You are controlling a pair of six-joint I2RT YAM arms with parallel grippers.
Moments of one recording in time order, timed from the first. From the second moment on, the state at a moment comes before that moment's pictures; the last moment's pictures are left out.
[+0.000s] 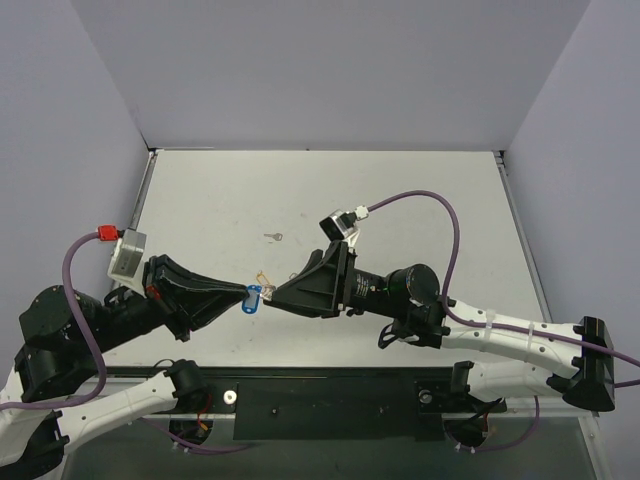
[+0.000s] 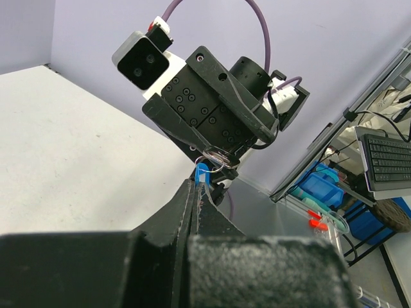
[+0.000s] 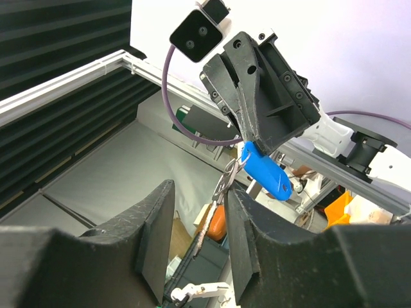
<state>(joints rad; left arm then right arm) -1.03 0.52 1.20 -0.48 0.14 -0.52 1.23 1.14 0.89 0.78 -0.24 1.46</state>
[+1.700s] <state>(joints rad) -1.03 0.61 1.37 -0.71 0.27 -0.51 1.31 1.10 1.33 -0.54 -0.39 0.65</state>
